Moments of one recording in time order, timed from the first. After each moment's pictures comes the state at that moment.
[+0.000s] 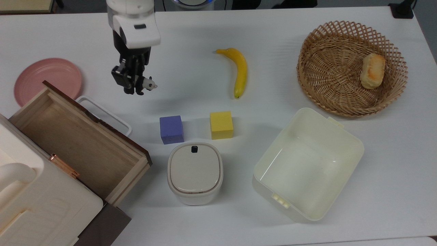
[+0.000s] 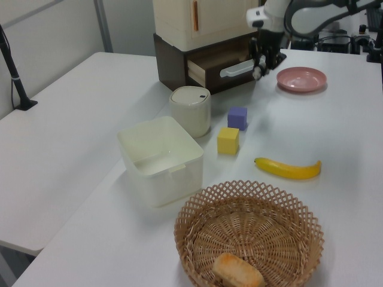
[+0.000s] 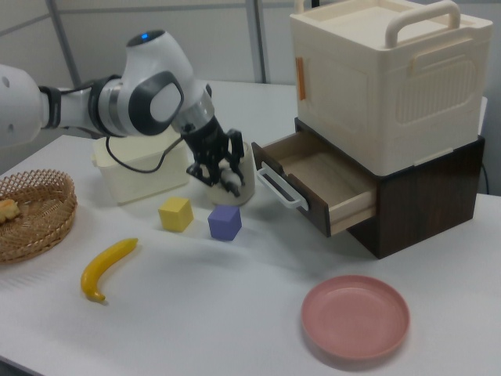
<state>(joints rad) -0.08 0.13 -0.02 -1.85 -0.18 2.27 -1.25</state>
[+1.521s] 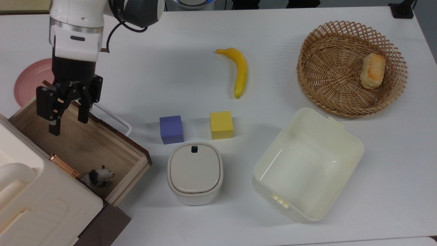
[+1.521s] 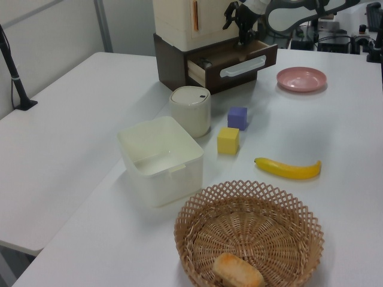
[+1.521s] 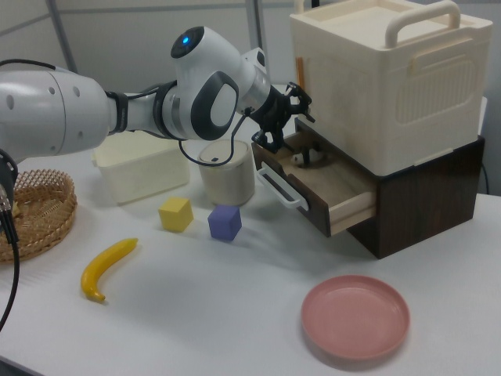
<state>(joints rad) -0.12 0.38 -0.11 -1.56 -0.18 2.66 -1.19</state>
